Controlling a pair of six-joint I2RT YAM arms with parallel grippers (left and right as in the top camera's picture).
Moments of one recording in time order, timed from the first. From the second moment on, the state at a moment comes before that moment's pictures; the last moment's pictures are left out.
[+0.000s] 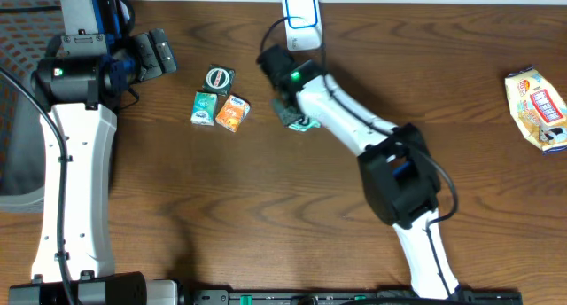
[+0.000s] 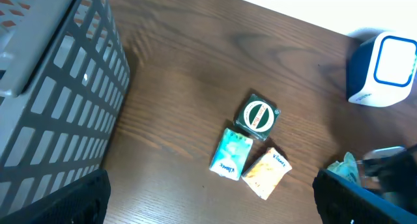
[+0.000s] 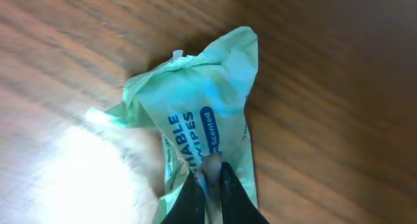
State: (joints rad) left arm 0.06 1.55 1.69 -1.00 -0.04 -0.25; right arm 0.59 2.31 1.90 -0.89 0.16 0.10
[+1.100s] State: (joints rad) left arm 0.06 1.55 1.69 -1.00 -0.04 -0.25; right arm 0.43 2.21 1.87 -0.96 -0.23 0.01
